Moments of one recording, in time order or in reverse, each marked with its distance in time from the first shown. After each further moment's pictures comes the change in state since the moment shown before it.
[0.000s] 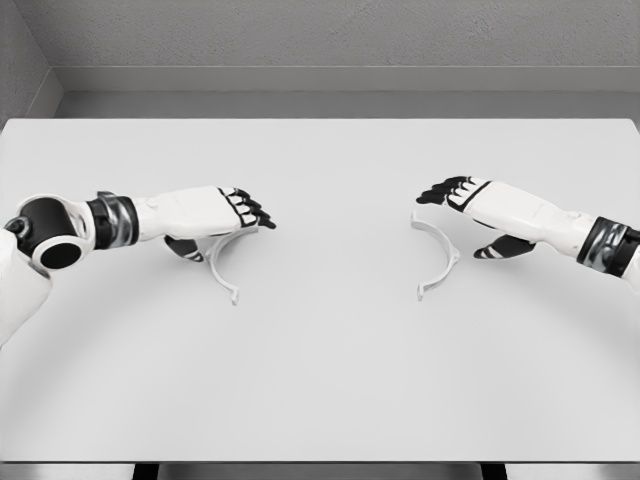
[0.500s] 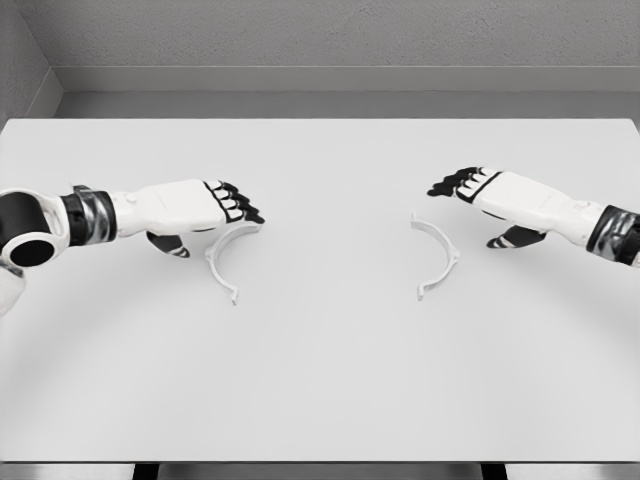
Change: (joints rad) left arm 0.000 0.076 0.001 -0.057 0.067 0.000 0.000; right arm -0.040 -0.010 0.006 0.026 0.056 0.000 0.013
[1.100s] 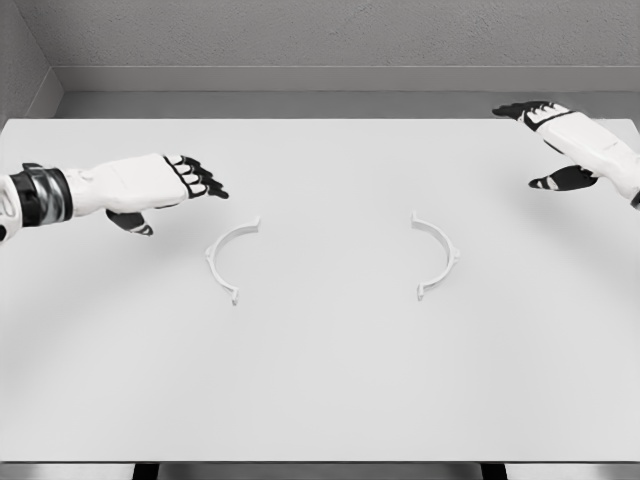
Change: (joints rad) left arm -0.028 0.101 0.021 -0.004 0.033 0.000 0.014; right arm -0.090 0.036 -0.017 0.277 -0.086 0.000 -0.165
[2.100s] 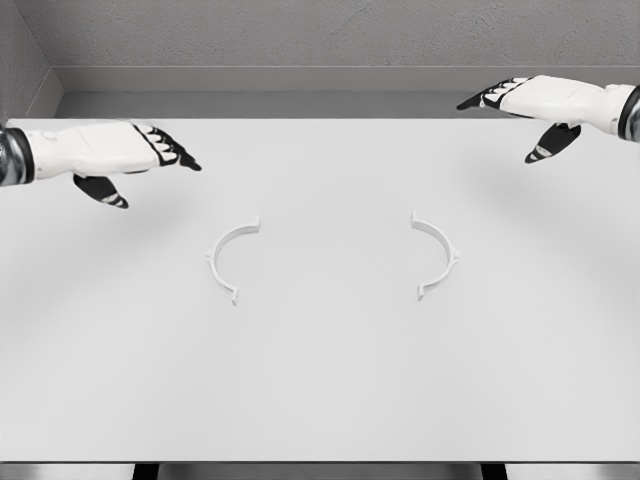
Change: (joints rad) left arm -0.263 0.131 -0.302 0.136 0.206 0.001 0.073; right arm -0.255 0.117 -0.114 0.010 0.096 -0.002 0.627
